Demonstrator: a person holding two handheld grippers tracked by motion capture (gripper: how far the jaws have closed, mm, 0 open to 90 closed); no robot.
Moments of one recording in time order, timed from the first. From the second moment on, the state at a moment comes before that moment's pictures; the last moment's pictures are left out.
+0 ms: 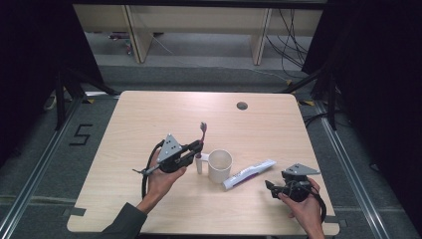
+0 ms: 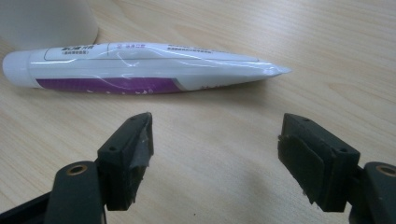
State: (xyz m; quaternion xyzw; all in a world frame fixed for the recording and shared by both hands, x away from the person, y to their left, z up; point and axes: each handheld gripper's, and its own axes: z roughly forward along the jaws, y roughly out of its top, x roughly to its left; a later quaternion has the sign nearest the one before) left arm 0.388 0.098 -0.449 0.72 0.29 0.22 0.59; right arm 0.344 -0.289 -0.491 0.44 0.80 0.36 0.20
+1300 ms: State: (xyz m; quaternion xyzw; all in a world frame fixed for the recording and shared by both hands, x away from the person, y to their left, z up) left arm 0.377 0.107 -0.465 0.74 0.31 0.21 0.56; right arm 0.342 -0.289 -0.489 0.45 0.80 0.35 0.19
